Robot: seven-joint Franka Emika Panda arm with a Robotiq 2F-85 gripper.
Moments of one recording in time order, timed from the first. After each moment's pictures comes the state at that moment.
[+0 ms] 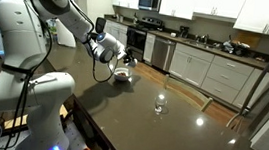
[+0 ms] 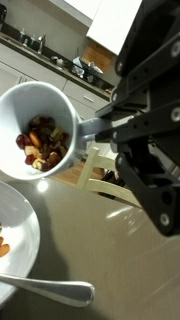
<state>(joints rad) 1.42 0.43 -0.98 -2.32 0.51 3.45 1.28</state>
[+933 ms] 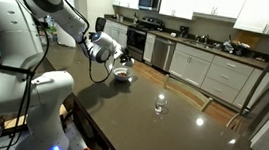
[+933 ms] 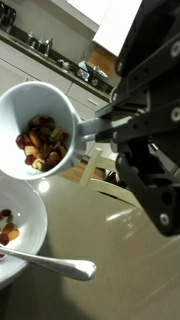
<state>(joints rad) 1.59 0.42 -1.10 -2.38 0.51 3.45 1.29</state>
